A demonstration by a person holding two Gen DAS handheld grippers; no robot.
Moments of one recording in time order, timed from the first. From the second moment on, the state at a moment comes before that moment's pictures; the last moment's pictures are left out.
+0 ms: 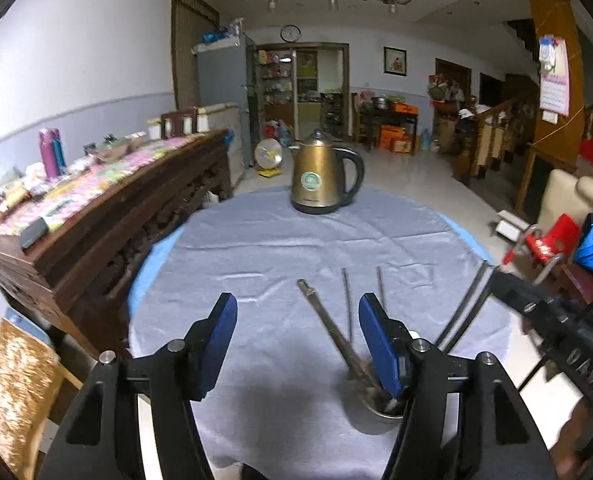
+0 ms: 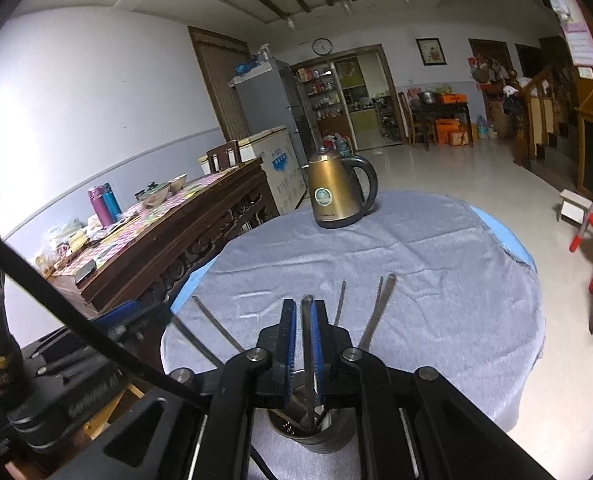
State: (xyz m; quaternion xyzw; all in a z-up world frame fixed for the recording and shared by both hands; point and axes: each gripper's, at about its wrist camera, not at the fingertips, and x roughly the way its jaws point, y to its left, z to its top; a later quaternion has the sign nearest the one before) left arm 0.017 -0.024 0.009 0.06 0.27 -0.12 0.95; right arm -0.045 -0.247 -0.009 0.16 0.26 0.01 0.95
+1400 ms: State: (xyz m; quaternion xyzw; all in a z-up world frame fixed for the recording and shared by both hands) left arm 0.050 0.122 -0.066 0.02 0.38 0.06 0.92; right arm -0.034 -0.214 -0.019 0.14 0.27 0.02 0.95
